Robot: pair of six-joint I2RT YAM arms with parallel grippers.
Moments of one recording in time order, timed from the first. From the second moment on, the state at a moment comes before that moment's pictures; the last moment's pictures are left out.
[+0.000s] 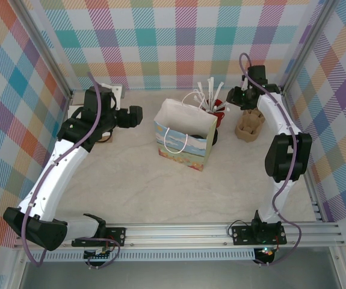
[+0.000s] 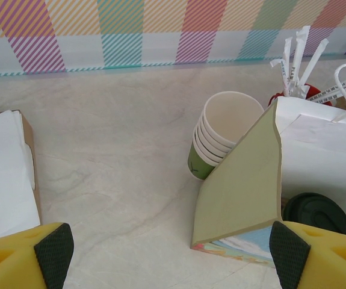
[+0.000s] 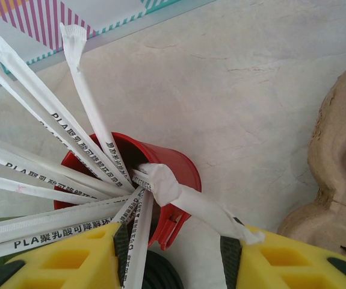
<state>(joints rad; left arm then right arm) -0.37 1.27 1.47 -0.79 -0.05 -0.21 0.07 1.95 1.81 -0.76 -0.18 0.35</state>
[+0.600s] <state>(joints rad) -0.37 1.27 1.47 -0.79 -0.05 -0.21 0.12 1.90 1.85 -0.79 -0.10 0.31</state>
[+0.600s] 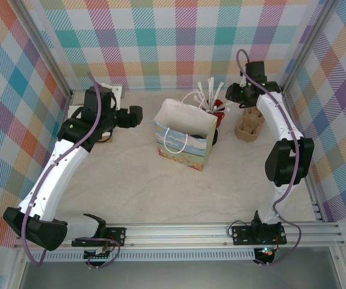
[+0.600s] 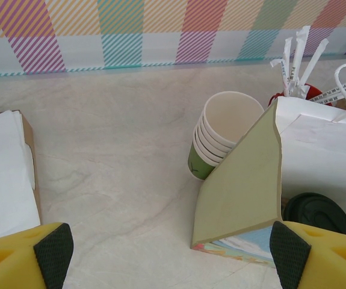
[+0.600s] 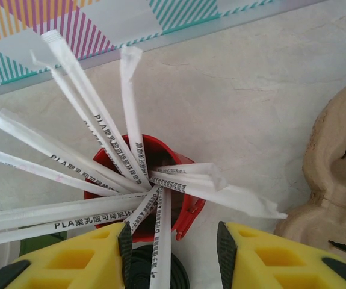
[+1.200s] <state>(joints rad) -0.37 1.27 1.47 -0.79 -0.06 -0.21 0.13 2.06 2.07 -0.87 -0.02 0.29</state>
